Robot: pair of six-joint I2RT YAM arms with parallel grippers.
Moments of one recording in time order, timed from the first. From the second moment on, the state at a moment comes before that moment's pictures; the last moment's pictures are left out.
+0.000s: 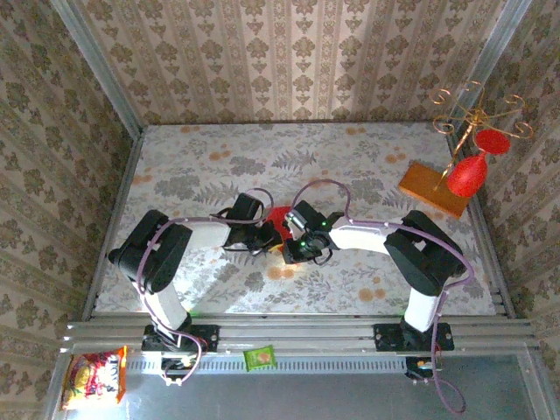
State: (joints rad) left arm -0.61 1.75 0.78 -0.04 0.52 -0.95; right arm 0.77 1.79 1.00 -0.34 -0.32 0.52
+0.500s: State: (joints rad) left arm -0.60 1.76 0.79 -0.05 0.54 -0.92; right arm 0.77 1.79 0.99 -0.35 -0.32 0.52
